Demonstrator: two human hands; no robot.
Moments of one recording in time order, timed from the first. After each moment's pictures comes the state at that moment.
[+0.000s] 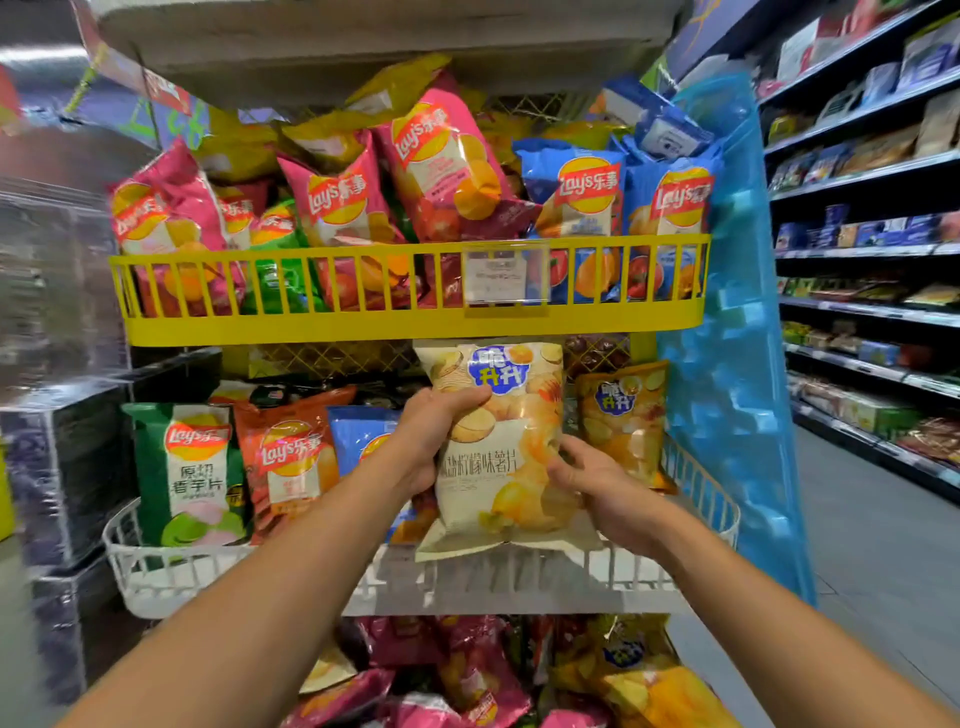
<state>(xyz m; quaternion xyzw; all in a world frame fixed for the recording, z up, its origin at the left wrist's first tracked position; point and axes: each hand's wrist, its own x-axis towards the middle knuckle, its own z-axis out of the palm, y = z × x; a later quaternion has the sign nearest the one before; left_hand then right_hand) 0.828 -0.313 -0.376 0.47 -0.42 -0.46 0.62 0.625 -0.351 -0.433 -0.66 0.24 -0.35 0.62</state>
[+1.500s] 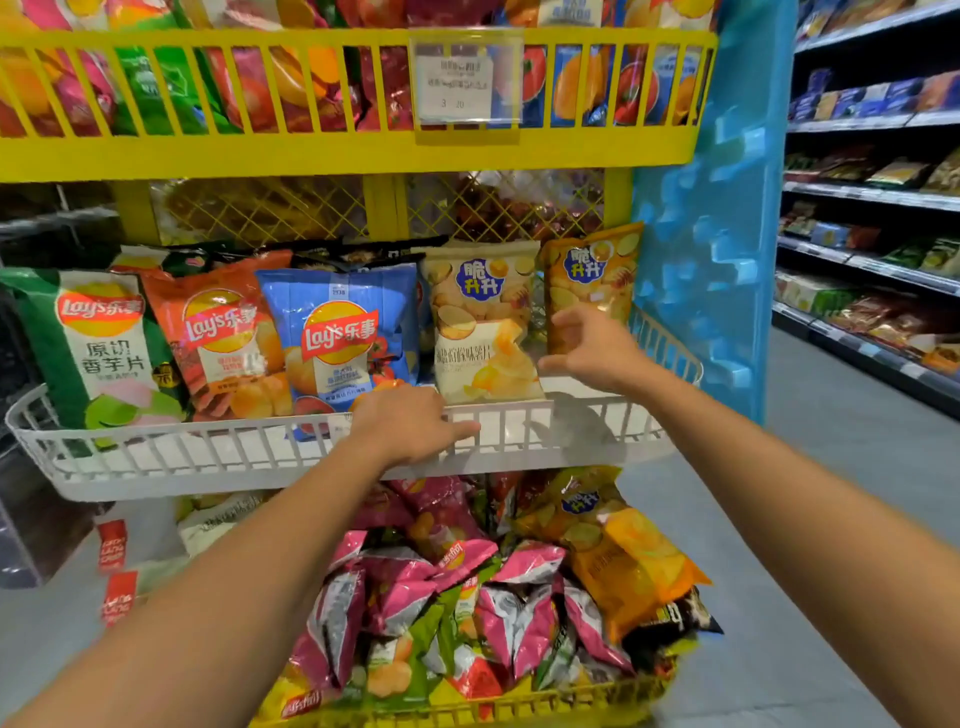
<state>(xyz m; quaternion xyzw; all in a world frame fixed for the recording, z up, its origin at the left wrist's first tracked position) 0.824 -0.300 -0.485 0.73 -0.68 0.05 0.02 0.607 -0.379 -0.443 -0.75 0.53 -0.32 0.23</state>
